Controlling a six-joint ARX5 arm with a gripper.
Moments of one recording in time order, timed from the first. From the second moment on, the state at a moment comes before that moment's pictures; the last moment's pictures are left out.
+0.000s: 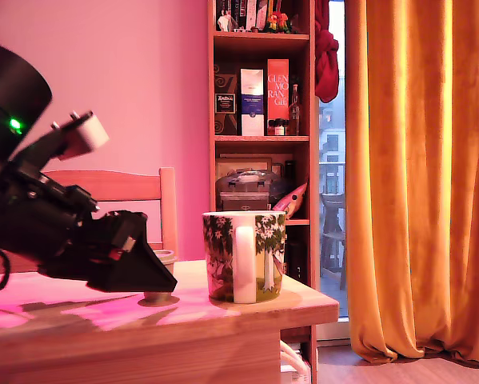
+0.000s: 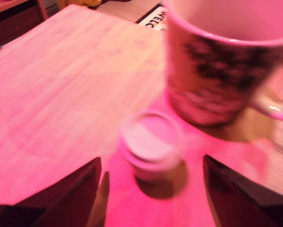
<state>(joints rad) -0.53 1.61 0.42 0.63 0.23 0.05</state>
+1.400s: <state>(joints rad) -0.52 1.63 0.47 0.54 0.29 0.05</state>
